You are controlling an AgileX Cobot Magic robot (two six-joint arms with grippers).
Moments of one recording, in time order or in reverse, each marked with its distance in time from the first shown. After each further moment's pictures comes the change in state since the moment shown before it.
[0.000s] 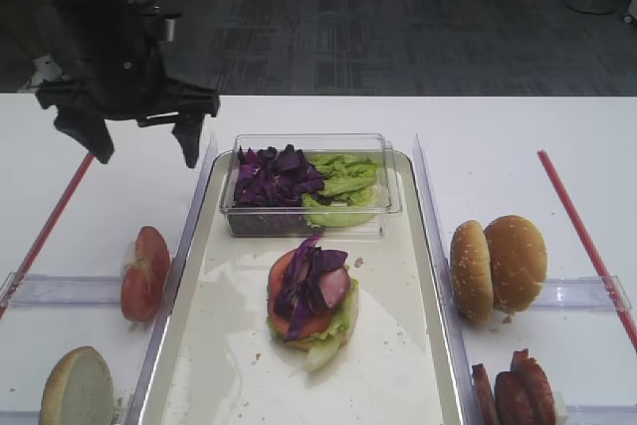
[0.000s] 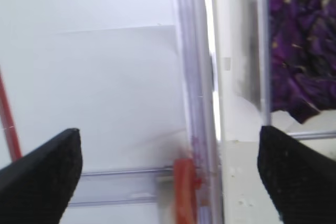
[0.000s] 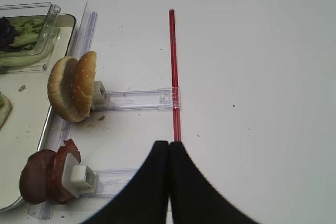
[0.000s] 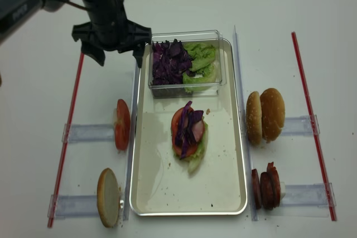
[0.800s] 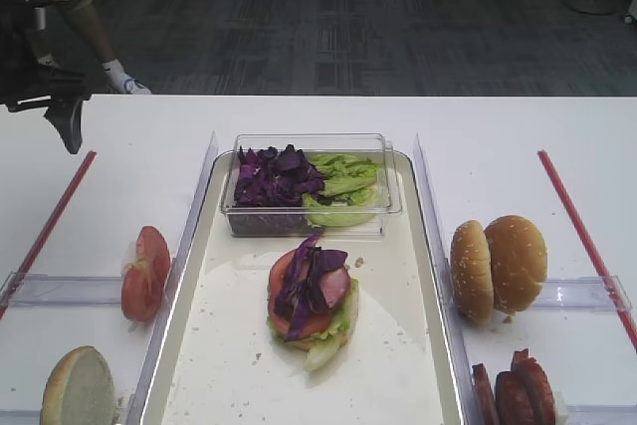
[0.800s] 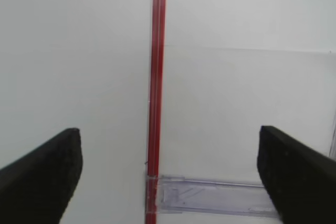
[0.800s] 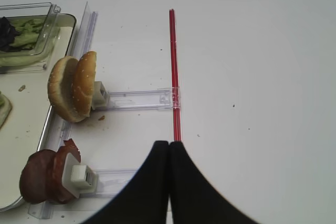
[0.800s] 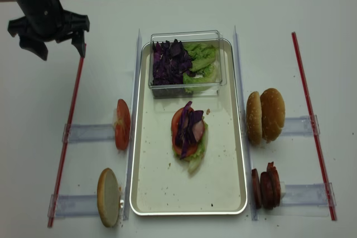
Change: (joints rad) left arm 0.313 0.000 0.000 0.005 0.014 0.193; right arm 0.000 0.000 0.000 0.000 0.000 0.000
